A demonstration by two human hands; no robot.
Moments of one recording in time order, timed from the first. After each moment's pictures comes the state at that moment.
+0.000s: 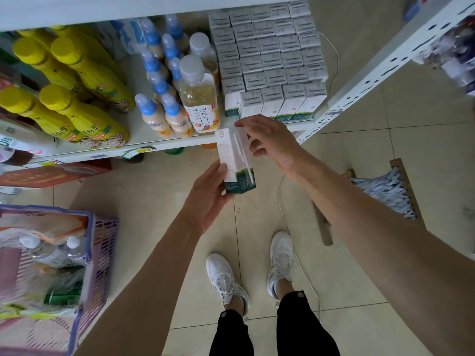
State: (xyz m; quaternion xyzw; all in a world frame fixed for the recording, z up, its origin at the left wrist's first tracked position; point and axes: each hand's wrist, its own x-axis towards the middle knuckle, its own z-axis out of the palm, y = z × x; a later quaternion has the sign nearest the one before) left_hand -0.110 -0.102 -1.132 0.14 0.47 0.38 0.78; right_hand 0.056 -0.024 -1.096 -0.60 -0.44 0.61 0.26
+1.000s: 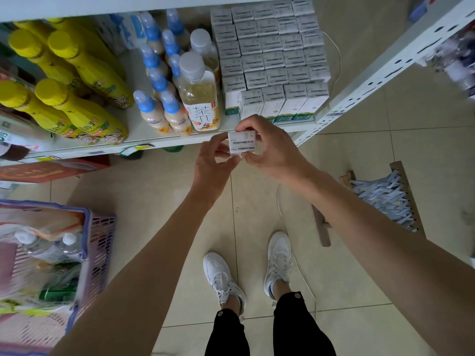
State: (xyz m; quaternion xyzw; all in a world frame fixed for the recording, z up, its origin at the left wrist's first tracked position) left_hand -0.095 -0.062 -1.151 0.51 0.64 0.33 0.46; right_hand 0.060 -0.037 -1.103 -0.54 -0.71 0.39 0.23
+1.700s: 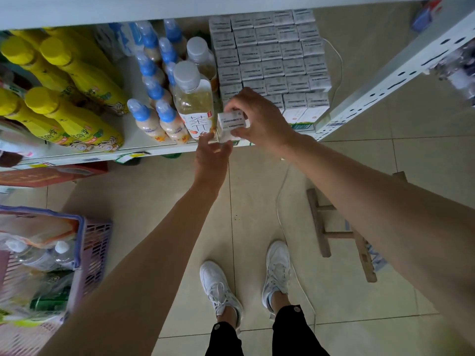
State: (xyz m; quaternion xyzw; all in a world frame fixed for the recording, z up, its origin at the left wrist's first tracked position) left_hand -0.075 -0.018 -1.166 0.30 0.72 0.34 0.53; right_hand 0.059 0.049 -1.132 -0.50 -0.82 0.24 0.13
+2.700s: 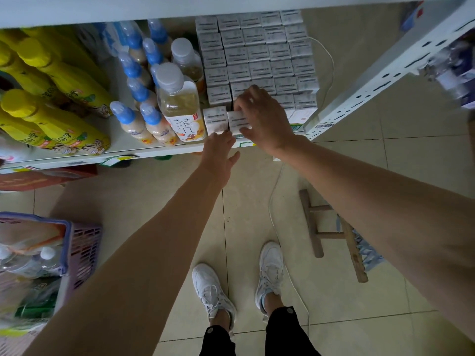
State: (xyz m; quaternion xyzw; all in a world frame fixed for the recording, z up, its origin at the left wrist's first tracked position) left_hand -0.036 0.003 -1.141 0.10 0.59 0.38 0.71; right_hand 0.086 0.057 -1.148 -0.55 -0.83 0.10 0.05
